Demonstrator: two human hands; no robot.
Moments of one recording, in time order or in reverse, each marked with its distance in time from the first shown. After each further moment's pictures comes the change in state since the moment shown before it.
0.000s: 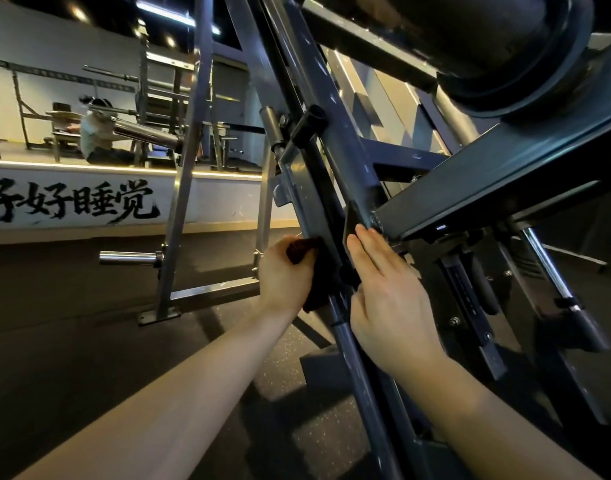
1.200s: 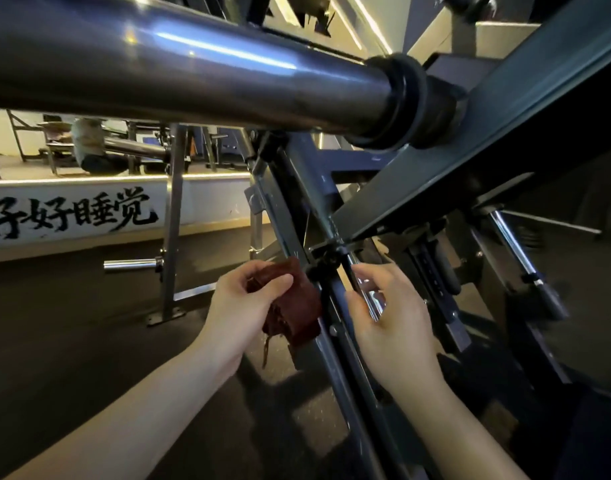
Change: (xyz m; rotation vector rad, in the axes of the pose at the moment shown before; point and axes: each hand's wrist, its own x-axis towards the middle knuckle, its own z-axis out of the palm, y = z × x) left_hand -0.081 0.087 -0.054 -0.202 -0.186 -0.286; right_hand -0.043 -0.004 -0.082 0.477 0.000 0.404
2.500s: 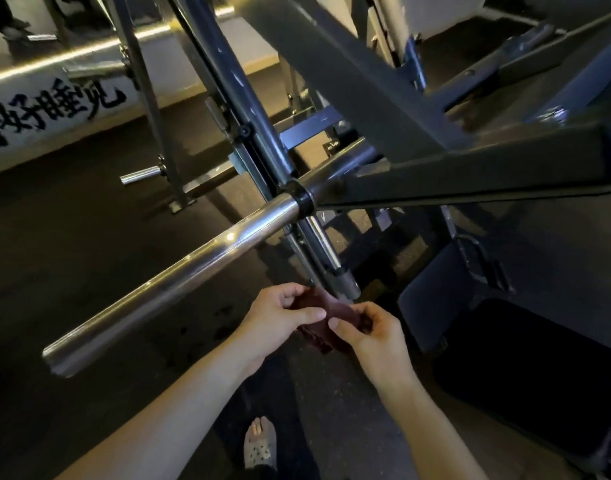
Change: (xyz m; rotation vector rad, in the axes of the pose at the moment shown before) left_hand -0.147 0.307 0.042 0.221 -0.430 -0.661; right_hand -0.027 -0.222 -0.258 0.508 -0.279 1.025
